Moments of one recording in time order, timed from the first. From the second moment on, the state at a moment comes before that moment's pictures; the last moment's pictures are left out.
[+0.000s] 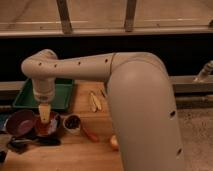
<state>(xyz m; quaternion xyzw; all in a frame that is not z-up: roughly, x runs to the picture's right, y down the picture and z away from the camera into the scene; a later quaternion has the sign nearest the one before) -0.282 0.097 0.681 -0.38 -0.14 -0.05 0.91</state>
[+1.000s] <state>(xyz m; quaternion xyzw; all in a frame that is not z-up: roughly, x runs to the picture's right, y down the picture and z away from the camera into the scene) -0.334 0.187 0.650 -0.41 -0.21 -0.08 0.89</state>
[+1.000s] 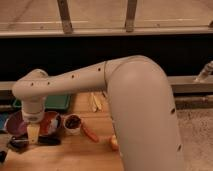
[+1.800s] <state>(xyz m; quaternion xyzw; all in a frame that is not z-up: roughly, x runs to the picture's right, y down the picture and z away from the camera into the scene) -0.355 0.202 0.661 -0.43 -0.21 -0.10 0.87</state>
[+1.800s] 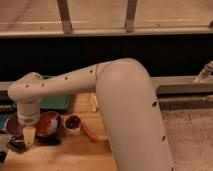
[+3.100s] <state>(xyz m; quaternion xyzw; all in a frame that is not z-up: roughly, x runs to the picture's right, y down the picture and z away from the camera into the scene) -0.371 0.241 0.693 -0.49 -0.21 -0.11 0.84</state>
